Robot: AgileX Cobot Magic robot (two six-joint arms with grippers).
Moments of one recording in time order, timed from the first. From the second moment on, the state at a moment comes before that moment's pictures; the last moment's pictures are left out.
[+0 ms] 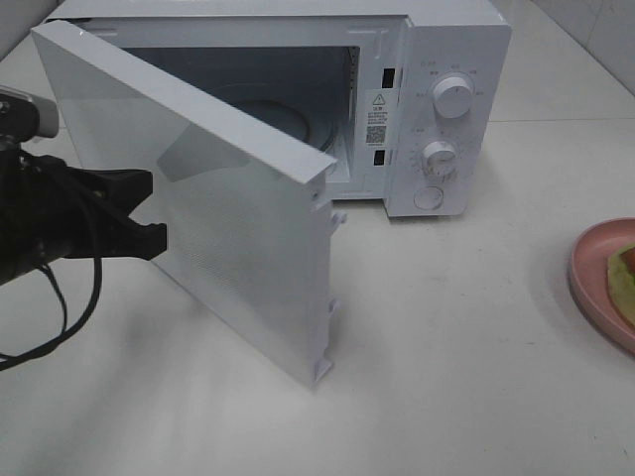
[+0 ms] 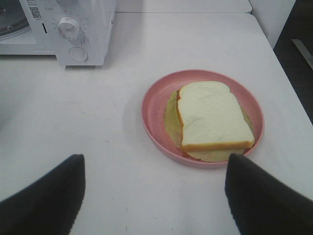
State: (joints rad) left arm -0.54 1.54 -0.42 -0.06 -0.73 0.00; right arm 0.12 0.00 -0.51 -0.15 1.04 0.14
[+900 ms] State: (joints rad) left arm -0.74 1.79 -0.86 -0.15 -0.59 0.02; right arm 0.12 0.00 -0.51 -0.15 1.04 0.14
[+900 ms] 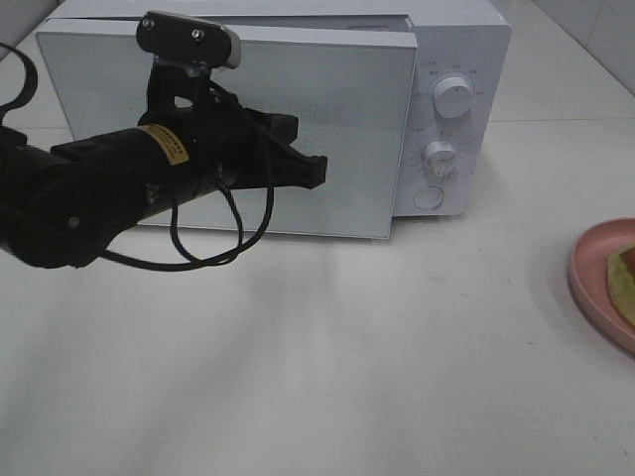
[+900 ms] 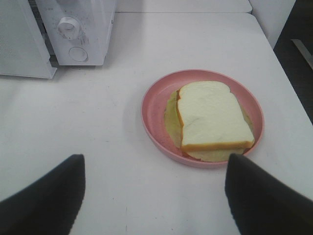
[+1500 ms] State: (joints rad) left arm -0.74 1.92 -1.07 -0.16 -0.51 0.02; right arm 0.12 0.00 -0.51 -0.15 1.04 0.14
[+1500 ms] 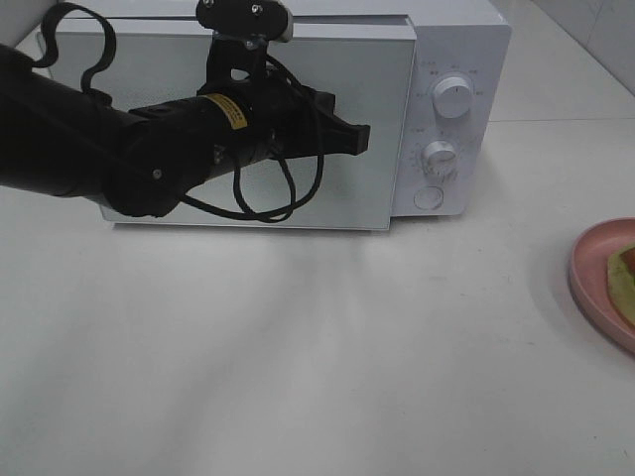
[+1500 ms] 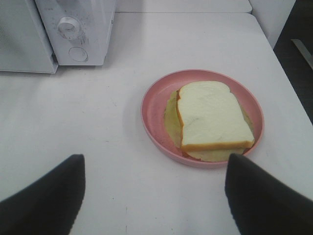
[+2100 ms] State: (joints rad) left arm -0.75 2.04 -1.24 -0.16 -0.40 0.08; right arm 0.12 0.00 -0.51 -0.15 1.04 0.14
